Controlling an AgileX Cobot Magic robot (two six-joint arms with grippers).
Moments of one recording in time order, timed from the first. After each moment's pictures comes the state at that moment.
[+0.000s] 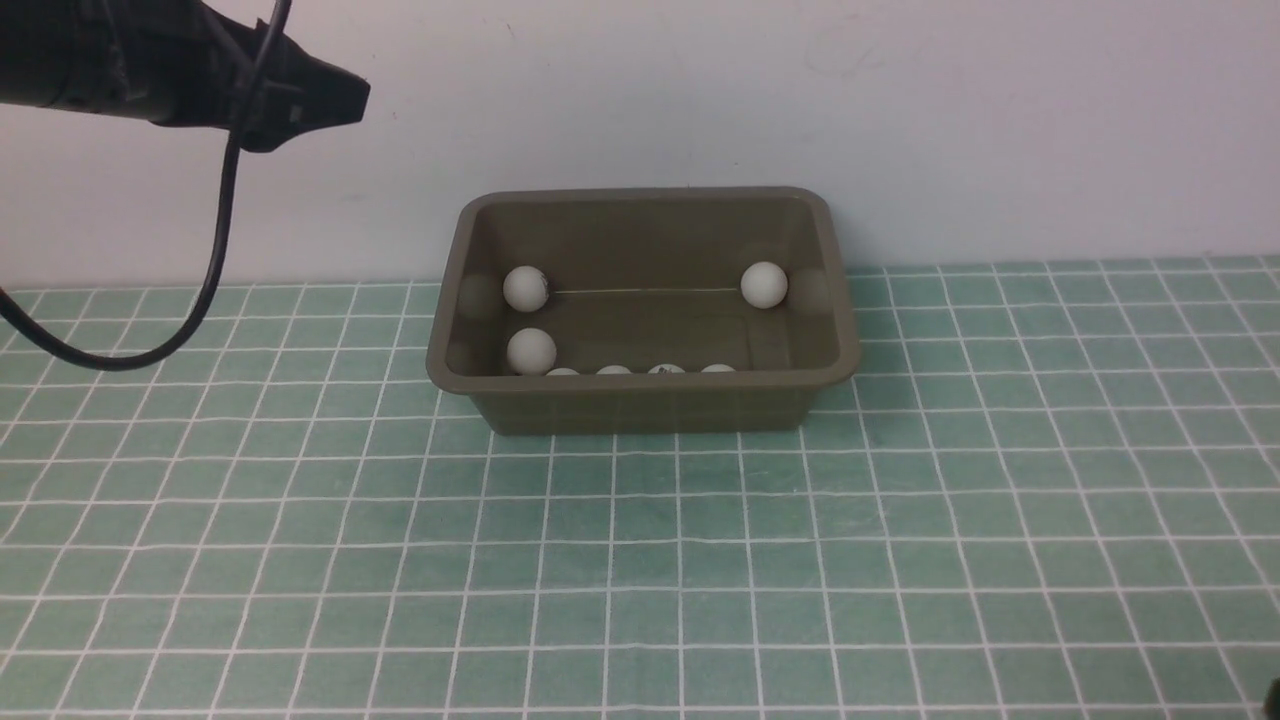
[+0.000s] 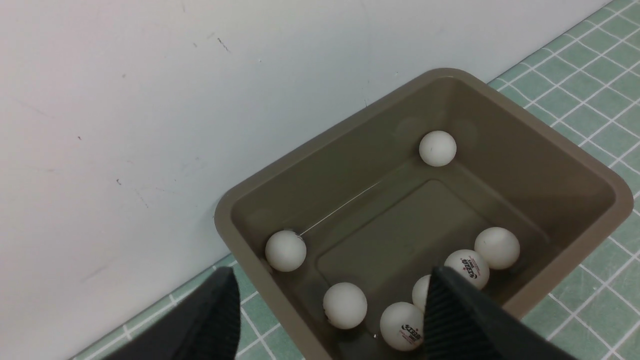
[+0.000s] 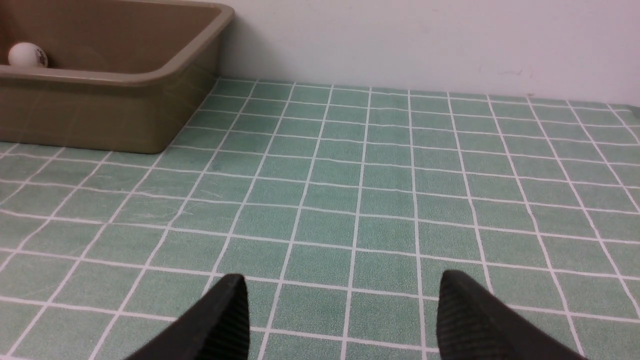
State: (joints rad) right arm 0.02 -0.01 0.02 0.16 0.41 -0.20; left arm 0.09 1.56 -1.44 -0.89 0.79 1.10
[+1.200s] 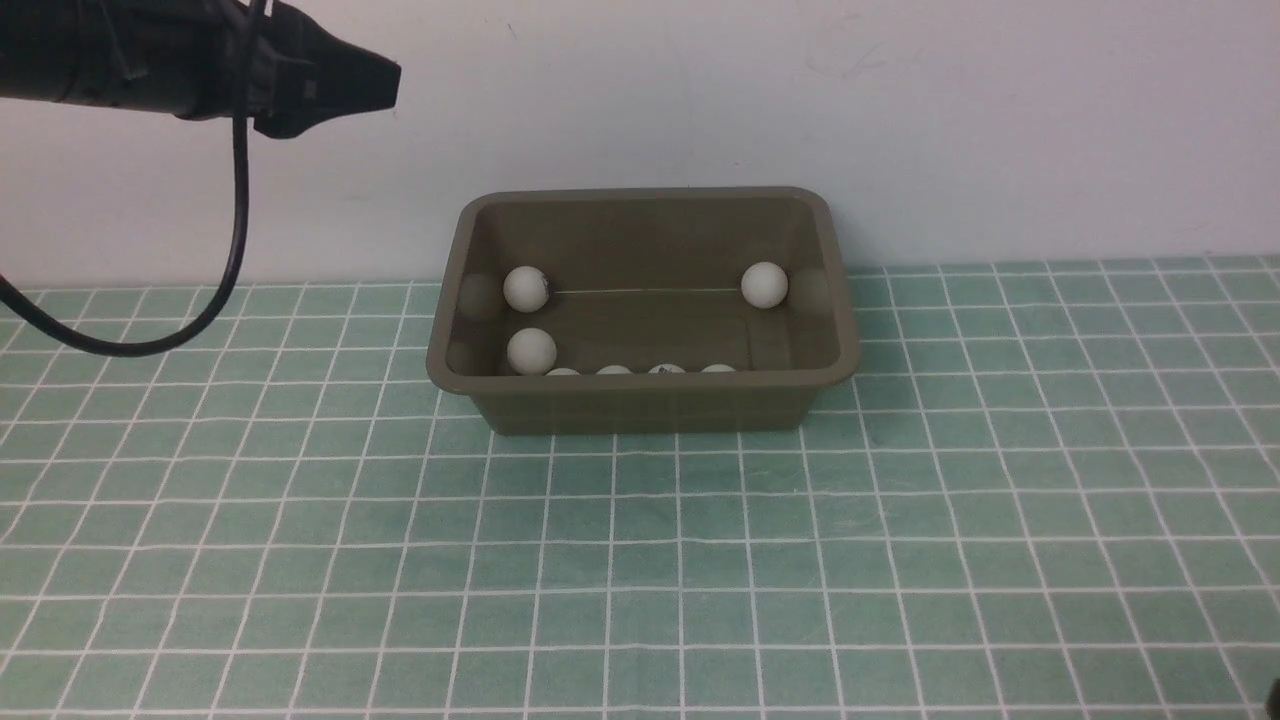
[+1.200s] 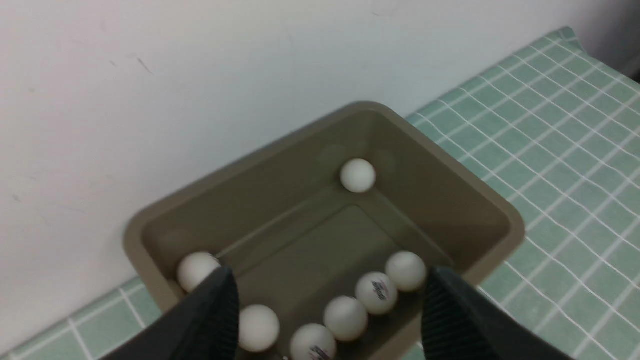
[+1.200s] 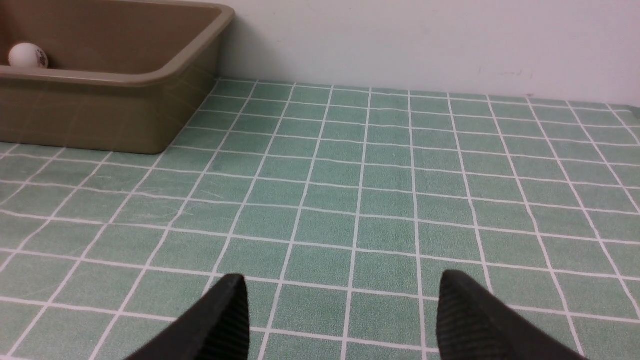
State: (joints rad) right arm 0.02 -0.01 0.02 0.16 0.41 -0.20; left arm 0.09 1.56 -1.44 -1.01 0.91 1.08
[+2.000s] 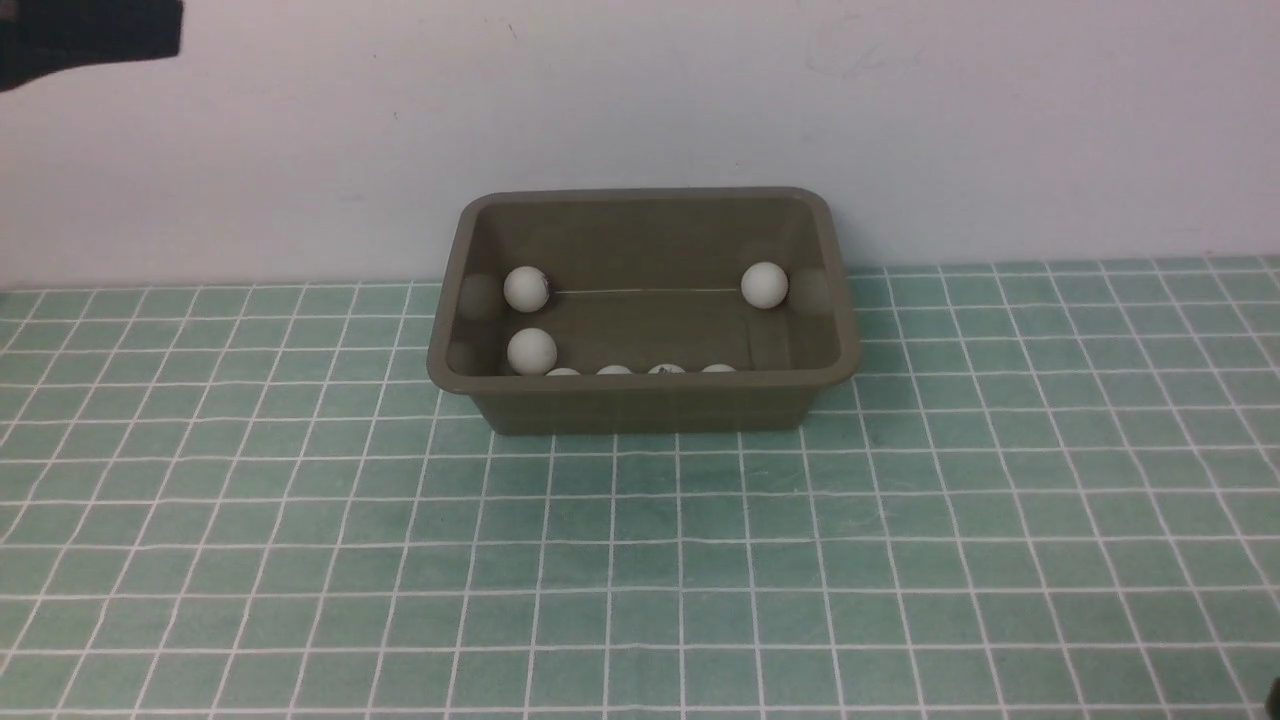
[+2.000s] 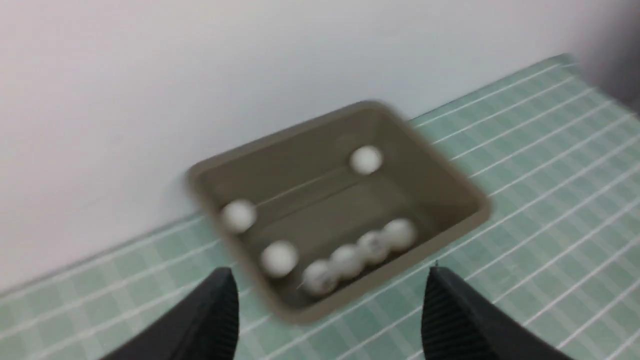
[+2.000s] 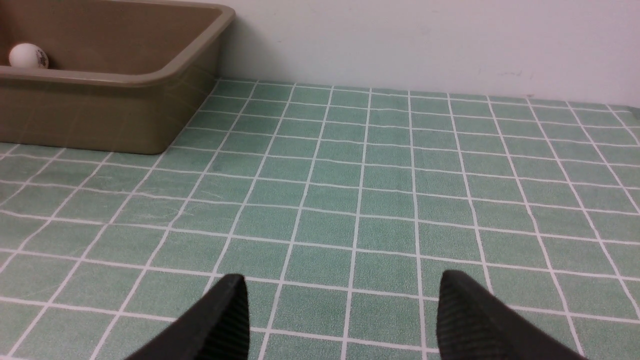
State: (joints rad) right arm 0.02 -0.01 0.02 0.16 0.41 -0.20; left arm 0.32 1.29 -1.44 -0.95 1.15 0.91
